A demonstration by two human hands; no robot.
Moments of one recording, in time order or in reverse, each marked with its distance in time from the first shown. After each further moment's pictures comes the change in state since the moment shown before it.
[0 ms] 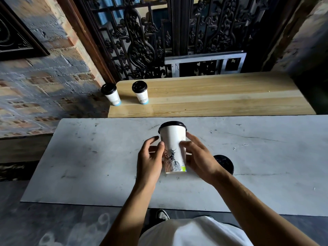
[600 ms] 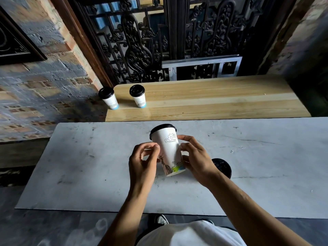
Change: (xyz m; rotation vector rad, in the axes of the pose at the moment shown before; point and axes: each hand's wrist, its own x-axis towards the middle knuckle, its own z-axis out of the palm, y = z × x) left_hand 0.003 -0.004 -0.009 -0.083 0.093 0.180; right_hand -0.004 -0.012 0.013 -0.081 0.105 -0.019
